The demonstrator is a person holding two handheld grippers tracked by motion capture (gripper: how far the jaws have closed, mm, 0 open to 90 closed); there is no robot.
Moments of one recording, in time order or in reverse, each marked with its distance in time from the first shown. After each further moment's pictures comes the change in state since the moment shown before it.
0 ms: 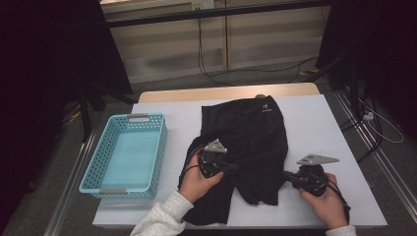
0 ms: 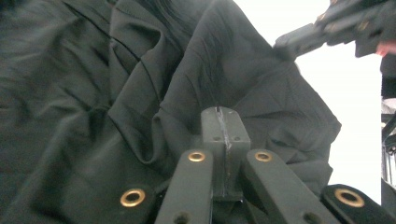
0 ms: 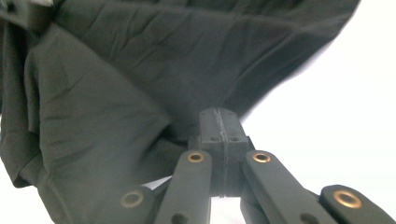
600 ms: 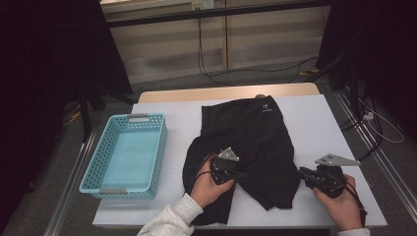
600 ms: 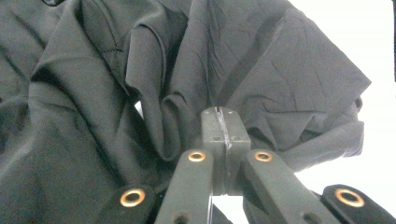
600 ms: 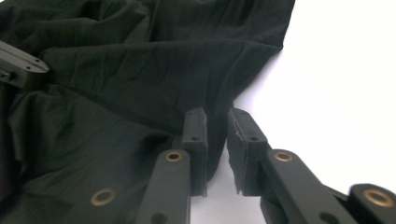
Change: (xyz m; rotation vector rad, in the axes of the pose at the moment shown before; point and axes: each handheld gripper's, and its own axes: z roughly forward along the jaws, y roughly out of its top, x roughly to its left) left arm -0.012 -0.008 0.030 0.064 -0.013 0.028; right arm -0.019 -0.009 -0.023 -0.070 -0.101 0.030
